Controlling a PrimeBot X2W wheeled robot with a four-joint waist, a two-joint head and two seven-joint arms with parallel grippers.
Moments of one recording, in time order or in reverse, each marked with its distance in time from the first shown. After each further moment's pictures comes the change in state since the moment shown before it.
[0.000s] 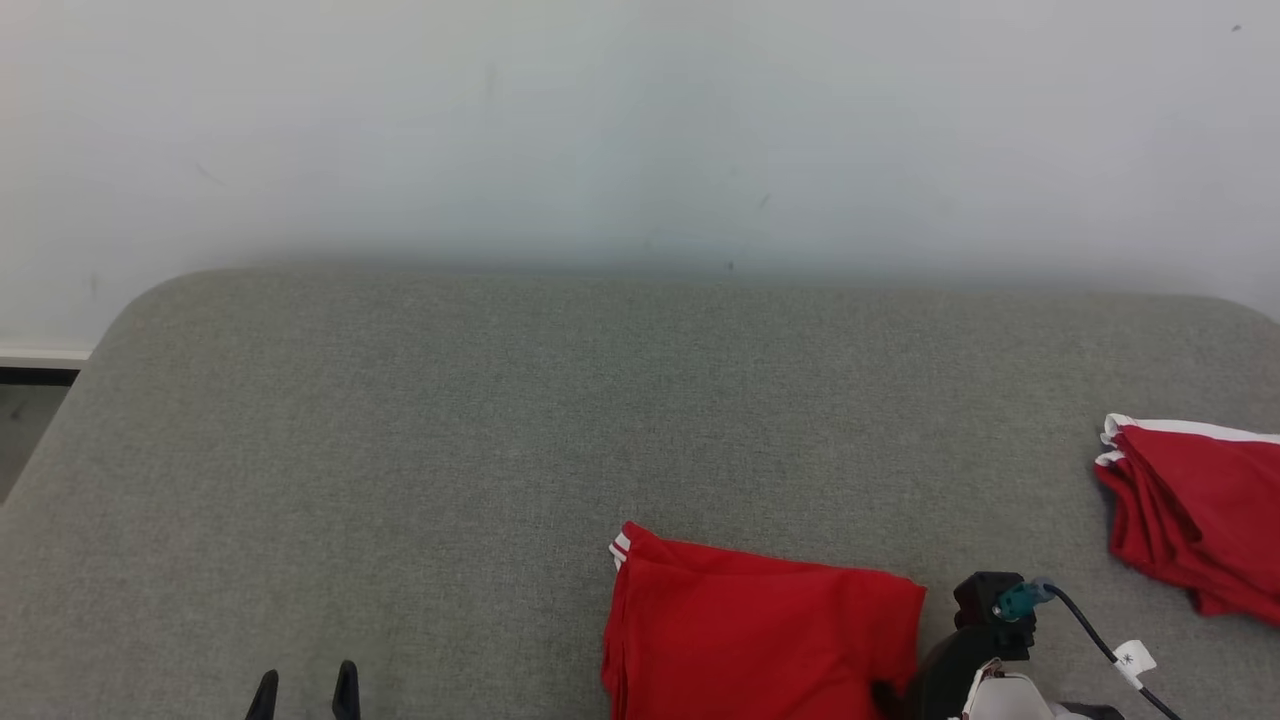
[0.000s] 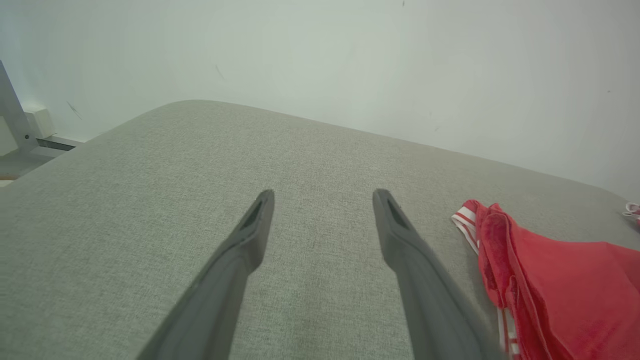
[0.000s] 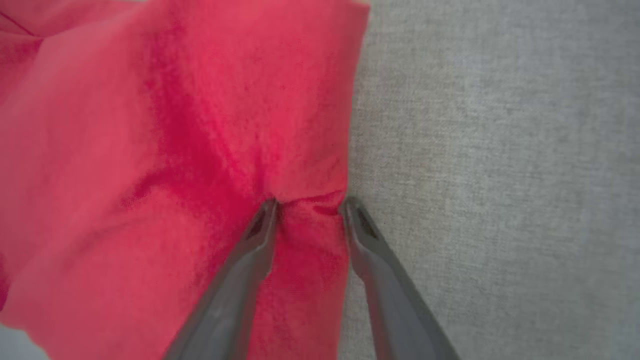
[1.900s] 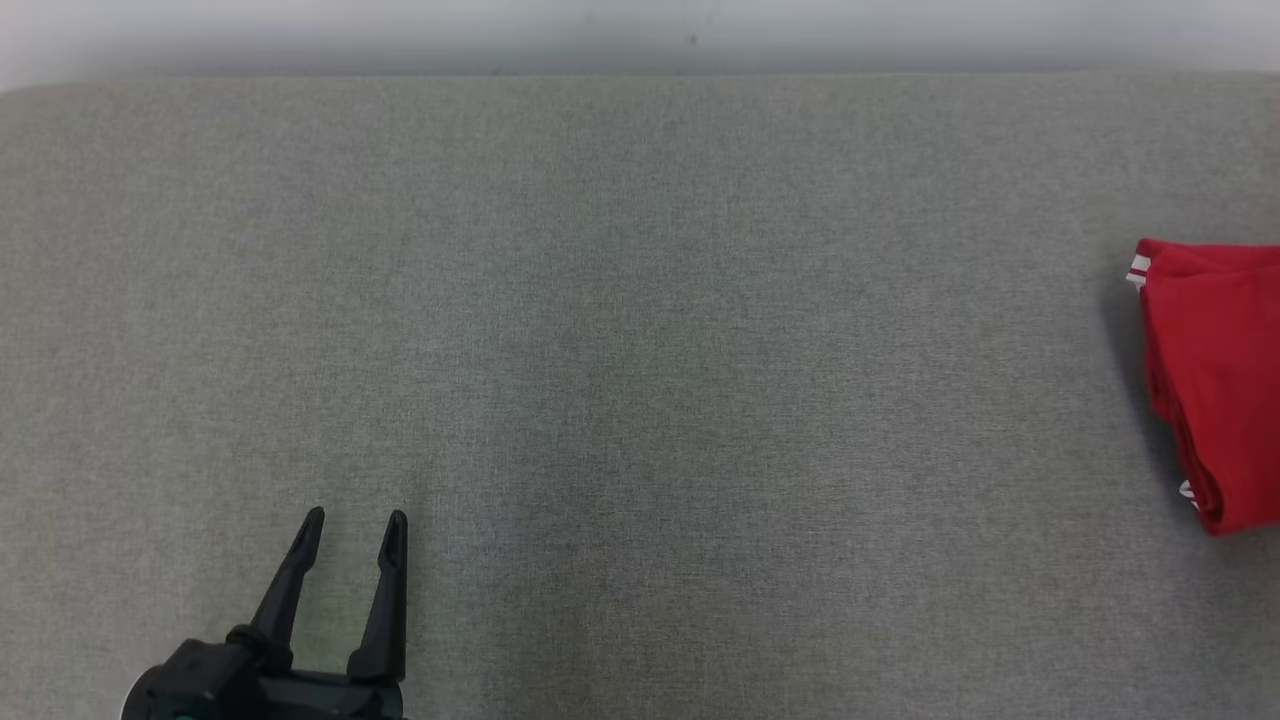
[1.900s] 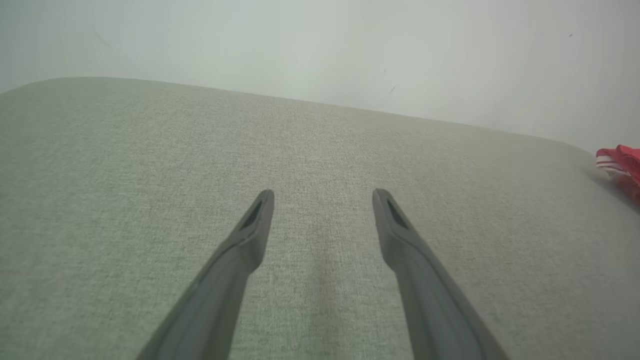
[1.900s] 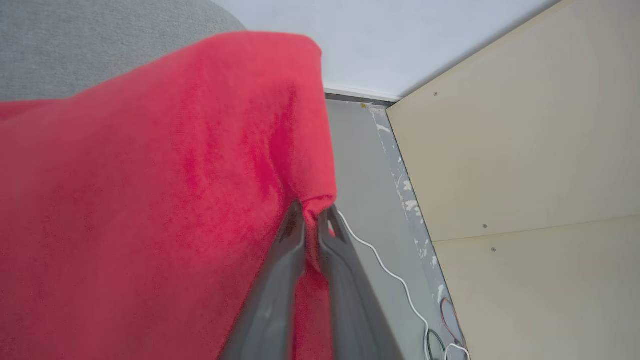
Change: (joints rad) left arm -0.208 0.053 -0.122 -0.049 -0.026 -0.001 0.000; right arm -0.414 -0.481 -0.409 -0.129 -0.509 0.000 0.159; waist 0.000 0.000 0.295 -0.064
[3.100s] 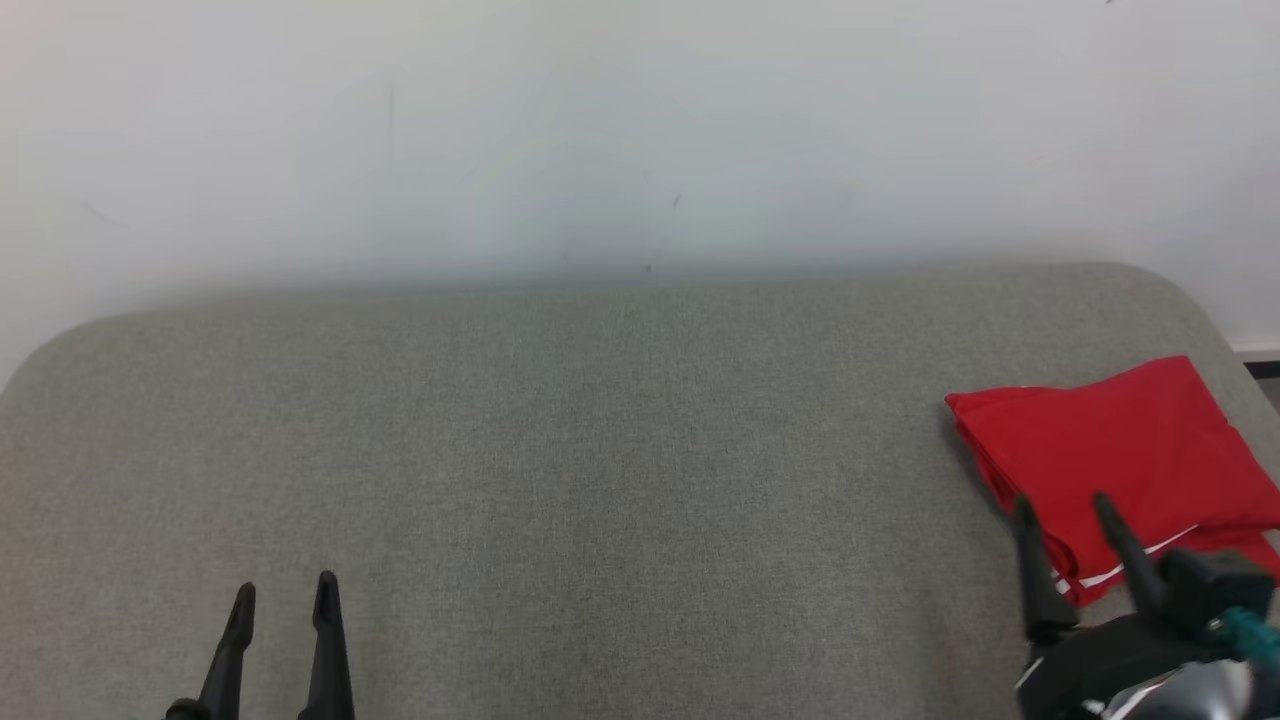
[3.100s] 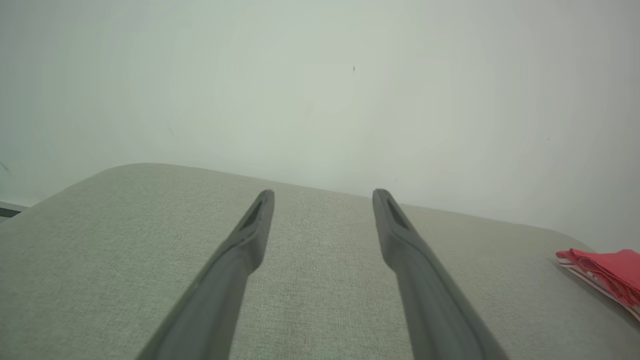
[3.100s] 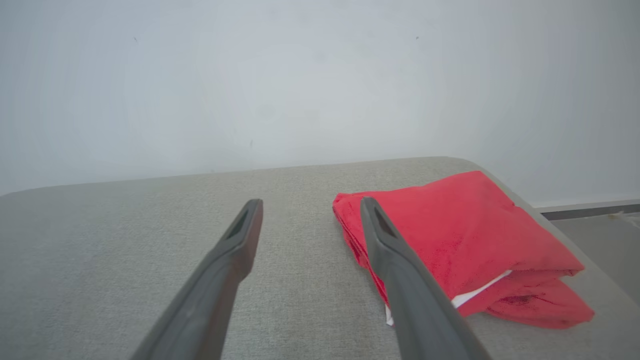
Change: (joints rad) left arm 0.114 -0.086 0.149 -0.014 0.026 0.015 0.000; right arm 0.562 0.421 0.252 -0.333 0.413 -0.002 -0.709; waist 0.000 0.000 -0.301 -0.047
